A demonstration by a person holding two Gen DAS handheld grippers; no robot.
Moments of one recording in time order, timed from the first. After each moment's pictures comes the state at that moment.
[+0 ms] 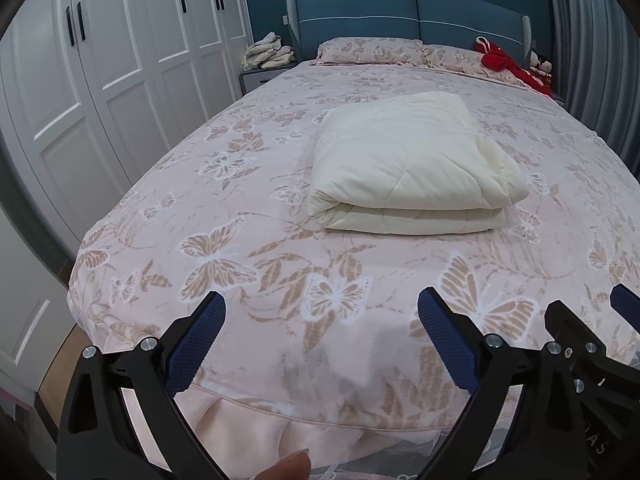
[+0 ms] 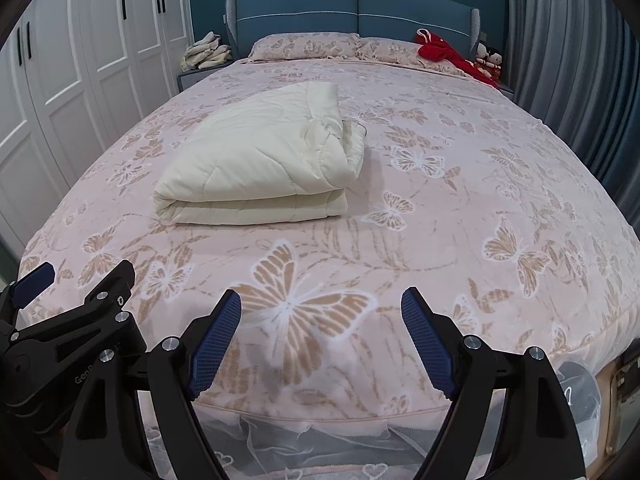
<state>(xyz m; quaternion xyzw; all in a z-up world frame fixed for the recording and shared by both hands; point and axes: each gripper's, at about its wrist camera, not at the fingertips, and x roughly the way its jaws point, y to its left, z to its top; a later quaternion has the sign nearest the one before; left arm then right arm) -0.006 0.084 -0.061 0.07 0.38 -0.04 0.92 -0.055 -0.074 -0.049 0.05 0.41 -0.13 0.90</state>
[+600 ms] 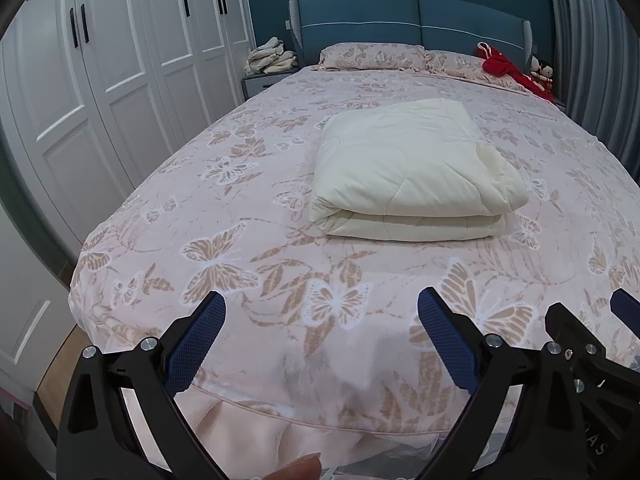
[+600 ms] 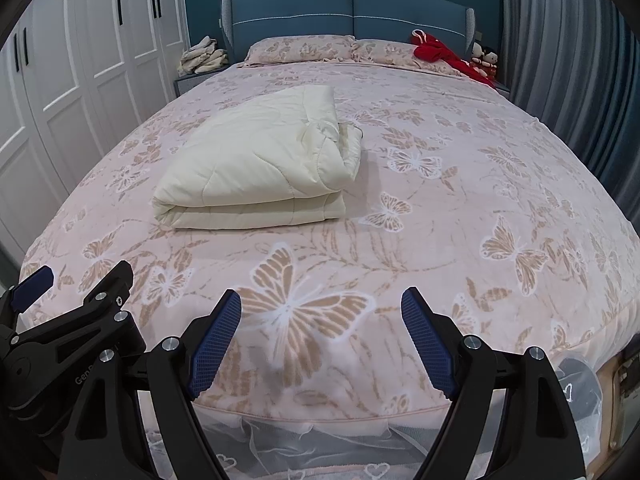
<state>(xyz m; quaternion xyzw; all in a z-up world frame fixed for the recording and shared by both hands) -0.009 0.082 -0.057 0.07 0.37 -0.04 0.93 -0.056 -0.072 -0.047 0.06 0.40 -0.14 0.90</state>
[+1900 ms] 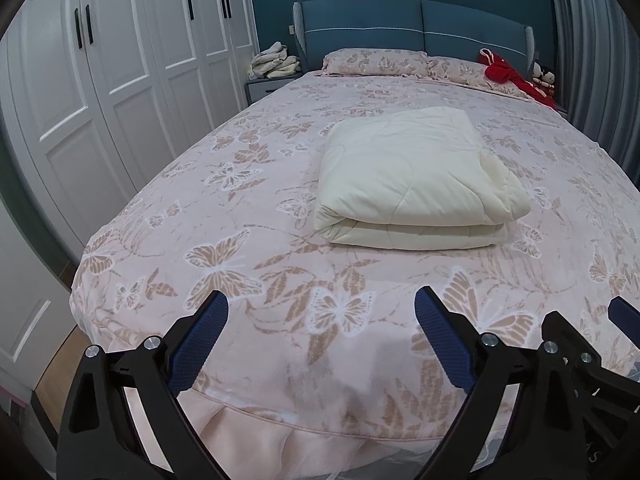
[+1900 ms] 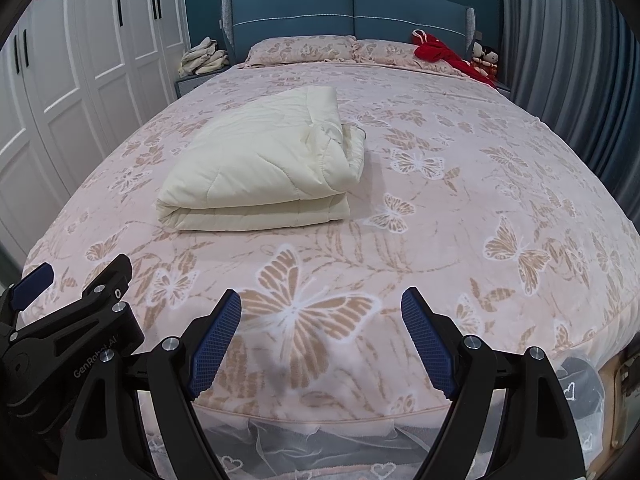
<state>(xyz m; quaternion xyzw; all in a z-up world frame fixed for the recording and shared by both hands) -0.011 0.081 -0.051 0.06 0.36 -0.03 0.93 -0.055 -0.063 -0.047 0.06 0.40 -0.14 0.90</state>
